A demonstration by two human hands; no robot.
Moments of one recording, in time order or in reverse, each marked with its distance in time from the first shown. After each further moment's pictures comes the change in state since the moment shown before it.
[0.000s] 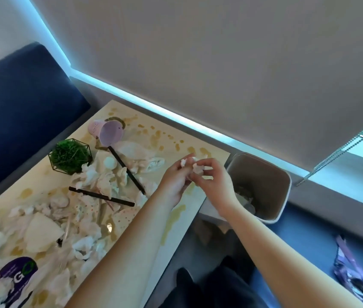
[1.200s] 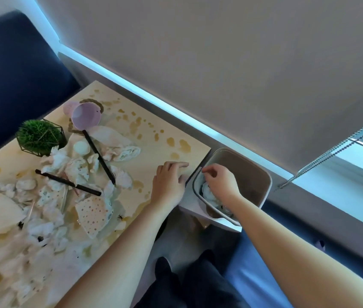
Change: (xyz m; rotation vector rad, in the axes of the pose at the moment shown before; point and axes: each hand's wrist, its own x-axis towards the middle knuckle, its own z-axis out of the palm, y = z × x) left_hand 0.028 -0.075 0.067 1.097 0.238 0.393; right_hand 0.051 0.078 -0.106 -0.430 -0.097 0.215
